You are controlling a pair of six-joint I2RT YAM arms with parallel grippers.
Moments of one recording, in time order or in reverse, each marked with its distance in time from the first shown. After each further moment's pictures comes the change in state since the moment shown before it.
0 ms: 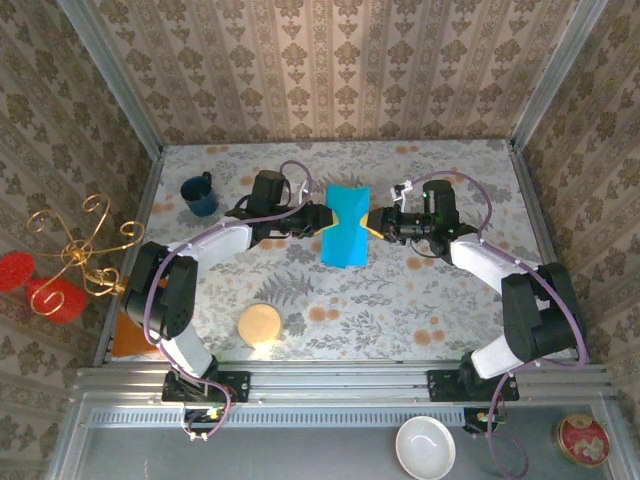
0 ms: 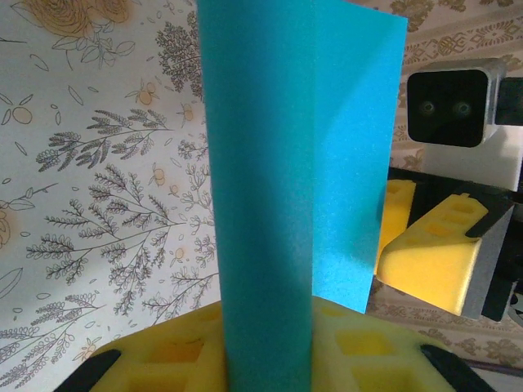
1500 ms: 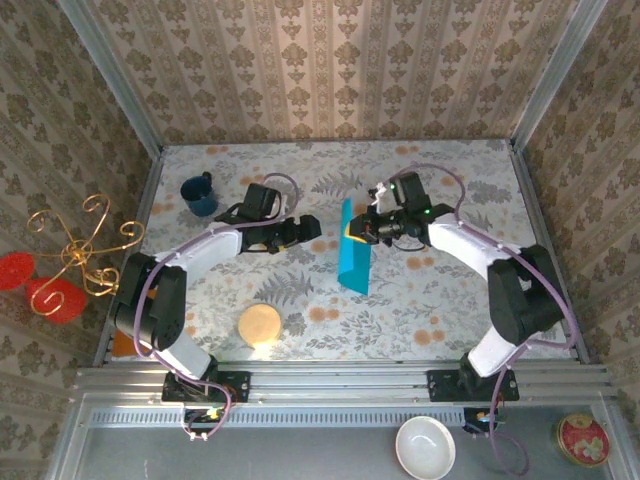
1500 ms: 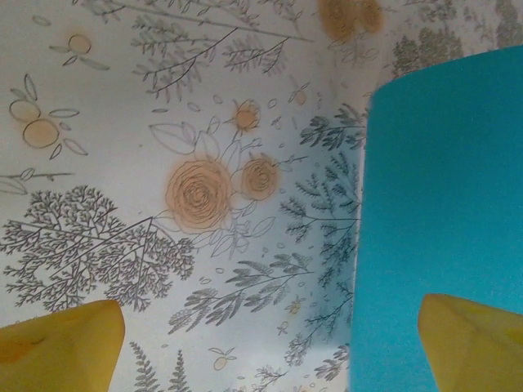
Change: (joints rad) left arm 0.034 -0.084 -0.072 -0.300 -0.376 0.164; right arm 0.132 0.159 0.222 -0.377 0.125 -0.081
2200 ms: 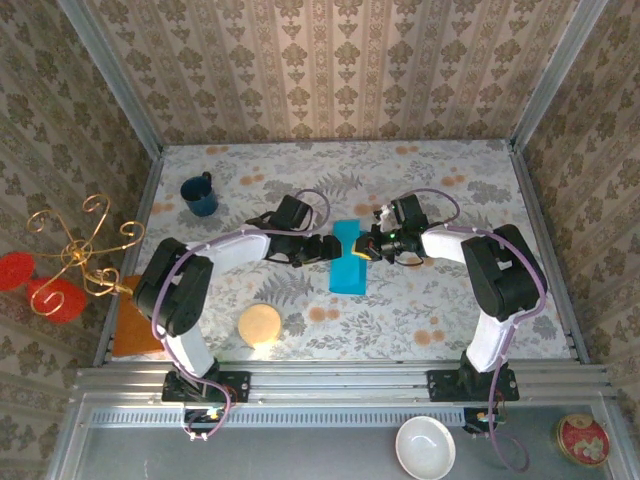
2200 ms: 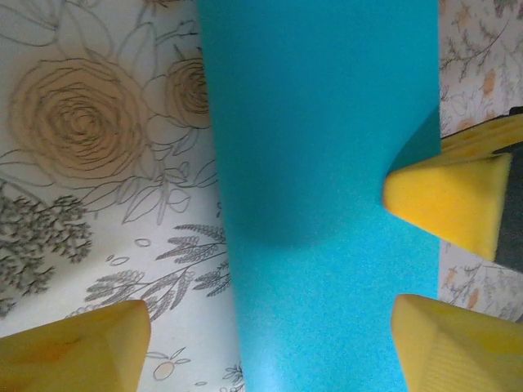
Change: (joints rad) left arm -0.174 0.151 0.066 -0.019 -0.031 -0.003; right arm -0.047 0.151 -0.127 0.181 0.013 -0.002
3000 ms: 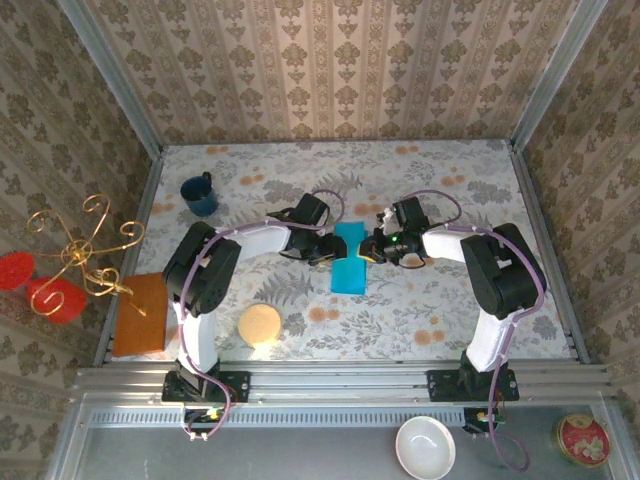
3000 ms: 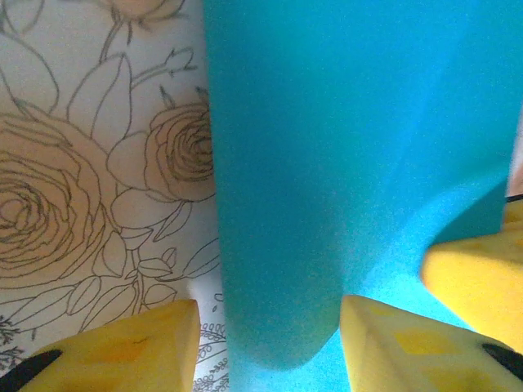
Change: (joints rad) left arm -0.030 0.195 0.140 -0.029 -0.031 -0.055; right arm -0.018 0.009 -0.010 -0.031 0.060 -0.071
